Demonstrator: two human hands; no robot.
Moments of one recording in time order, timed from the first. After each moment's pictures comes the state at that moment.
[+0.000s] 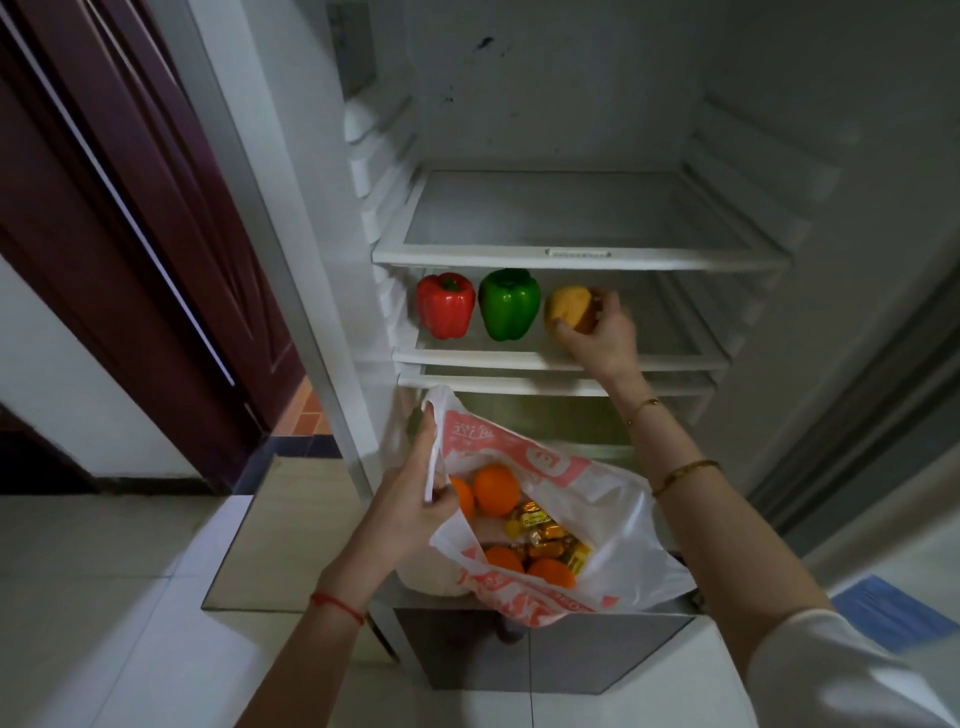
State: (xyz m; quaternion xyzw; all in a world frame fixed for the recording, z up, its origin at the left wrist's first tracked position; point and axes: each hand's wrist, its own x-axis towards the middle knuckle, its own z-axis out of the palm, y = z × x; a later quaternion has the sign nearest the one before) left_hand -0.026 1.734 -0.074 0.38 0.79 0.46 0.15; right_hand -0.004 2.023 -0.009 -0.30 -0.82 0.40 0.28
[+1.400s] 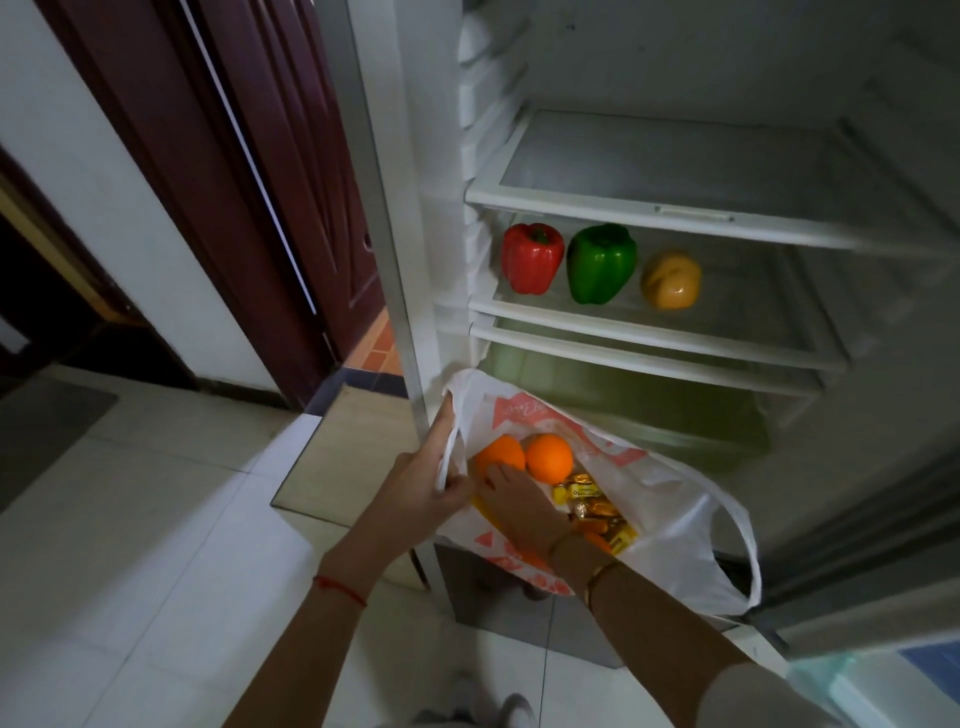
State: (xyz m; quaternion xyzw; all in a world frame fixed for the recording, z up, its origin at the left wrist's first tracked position) left_hand -0.004 1.688 -0.080 0.24 0.87 0.41 0.16; right_hand 0.027 1.860 -0.214 0.15 -0.99 -0.01 0.04
